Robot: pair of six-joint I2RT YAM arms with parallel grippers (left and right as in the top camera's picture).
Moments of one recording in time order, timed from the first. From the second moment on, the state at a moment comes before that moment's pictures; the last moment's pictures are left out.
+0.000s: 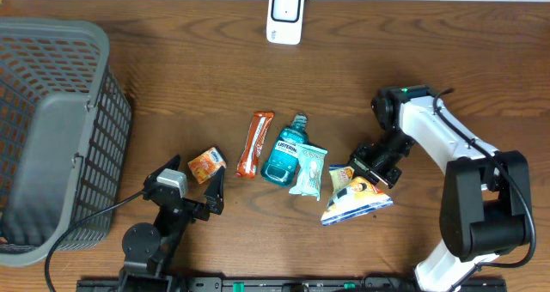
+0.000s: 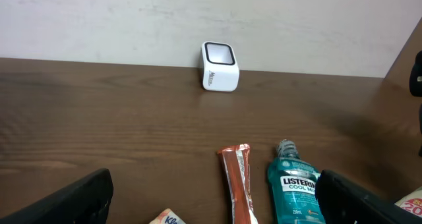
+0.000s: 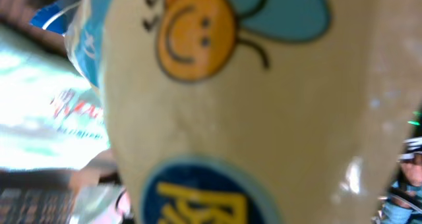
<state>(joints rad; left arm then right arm) -0.14 0.02 0.02 -0.09 0.21 -0.17 0.18 1.85 1.18 -1.33 -0.51 0.79</state>
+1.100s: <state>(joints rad) -0.14 0.03 0.02 -0.09 0.21 -0.17 0.11 1.85 1.21 -1.04 -1.07 0.81</state>
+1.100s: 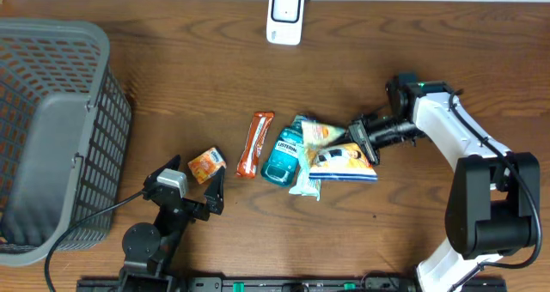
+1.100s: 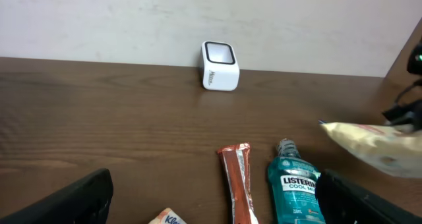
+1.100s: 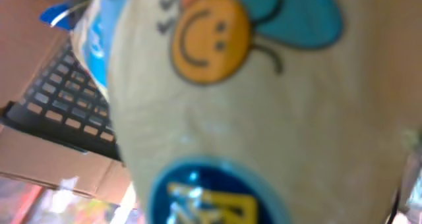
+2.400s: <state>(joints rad) -0.14 0.03 0.02 -0.10 0.21 -0.17 0.25 2.48 2.00 -0.09 -0.62 1.18</state>
